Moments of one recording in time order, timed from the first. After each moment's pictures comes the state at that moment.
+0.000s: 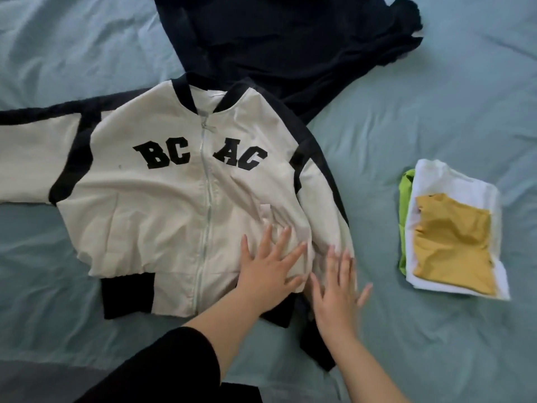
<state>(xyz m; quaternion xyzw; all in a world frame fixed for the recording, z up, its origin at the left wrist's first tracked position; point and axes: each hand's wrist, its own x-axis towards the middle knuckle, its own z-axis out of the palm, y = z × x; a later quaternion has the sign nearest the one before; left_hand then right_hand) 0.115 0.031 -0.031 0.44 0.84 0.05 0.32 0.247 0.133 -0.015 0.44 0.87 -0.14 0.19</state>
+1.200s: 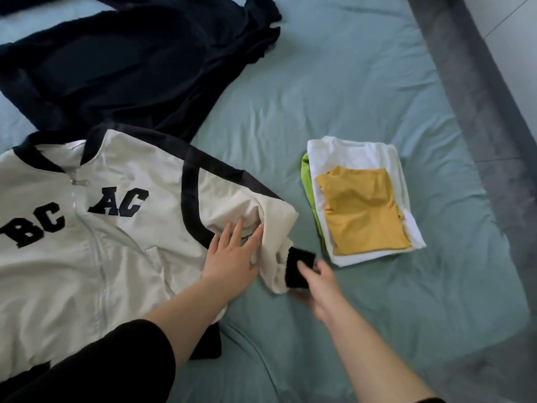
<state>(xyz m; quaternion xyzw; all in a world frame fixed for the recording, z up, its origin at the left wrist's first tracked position) 0.134 0.168 -0.018 0.49 0.82 0.00 0.30 0.299 0.259 -0.018 0.67 0.35 -0.65 -0.10</state>
